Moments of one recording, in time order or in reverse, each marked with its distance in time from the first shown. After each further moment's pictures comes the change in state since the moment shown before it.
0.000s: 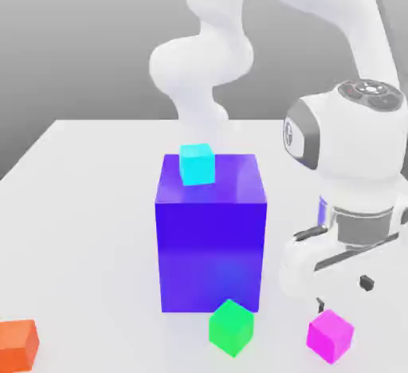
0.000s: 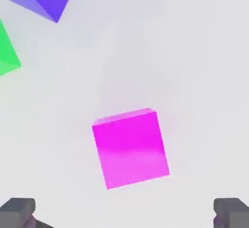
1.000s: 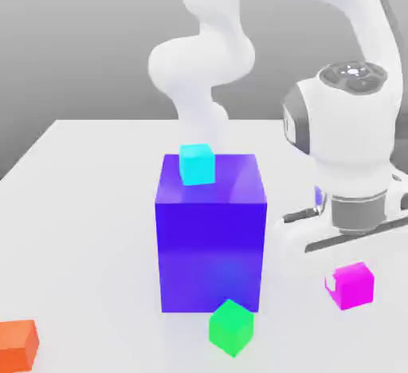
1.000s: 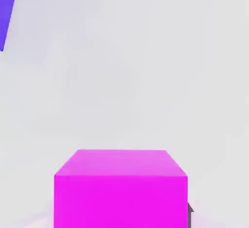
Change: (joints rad) arm -0.040 -0.162 0.012 -0.010 0.216 -0.100 0.338
